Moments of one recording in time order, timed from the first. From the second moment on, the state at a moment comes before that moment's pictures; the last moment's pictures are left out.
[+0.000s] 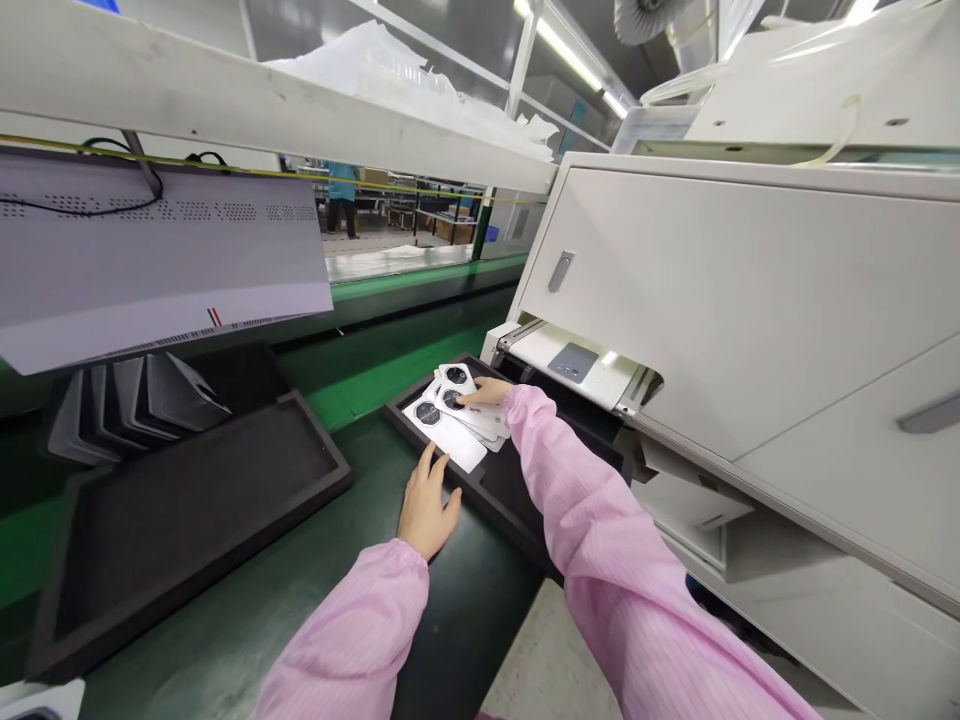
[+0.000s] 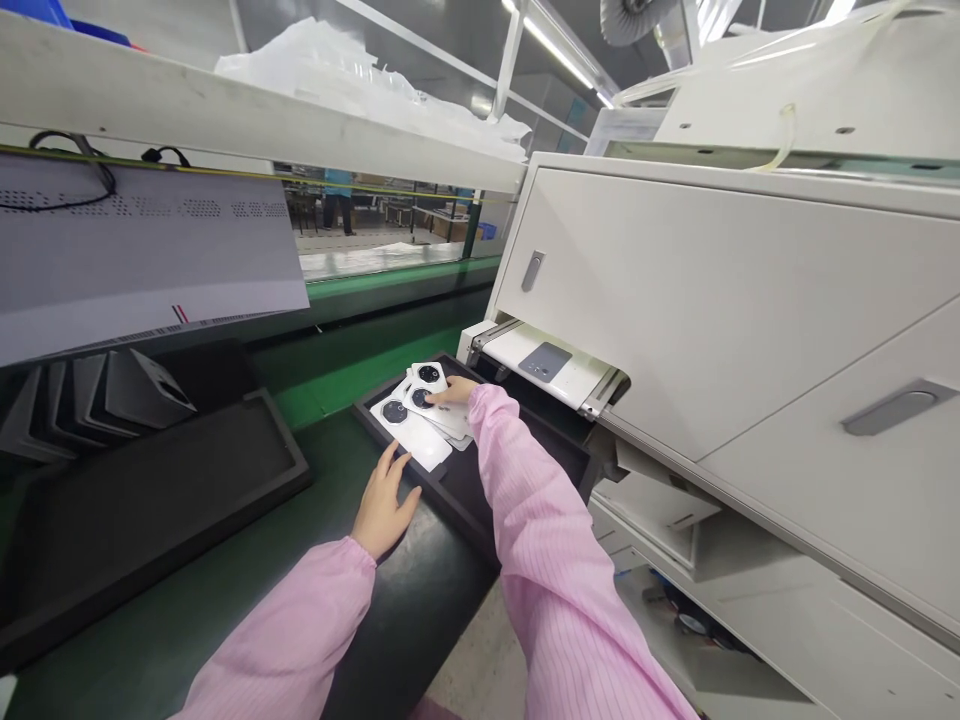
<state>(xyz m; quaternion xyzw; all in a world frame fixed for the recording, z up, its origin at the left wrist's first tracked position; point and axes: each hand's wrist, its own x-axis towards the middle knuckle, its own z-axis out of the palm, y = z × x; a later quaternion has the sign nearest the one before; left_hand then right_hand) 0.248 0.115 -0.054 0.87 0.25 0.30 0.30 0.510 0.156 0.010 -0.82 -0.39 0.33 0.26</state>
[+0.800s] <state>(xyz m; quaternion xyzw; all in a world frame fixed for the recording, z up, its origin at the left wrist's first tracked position) 0.249 0.116 -0.054 0.87 0.26 0.30 0.31 0.504 0.166 0.001 -0.83 -0.35 0.26 0.35</state>
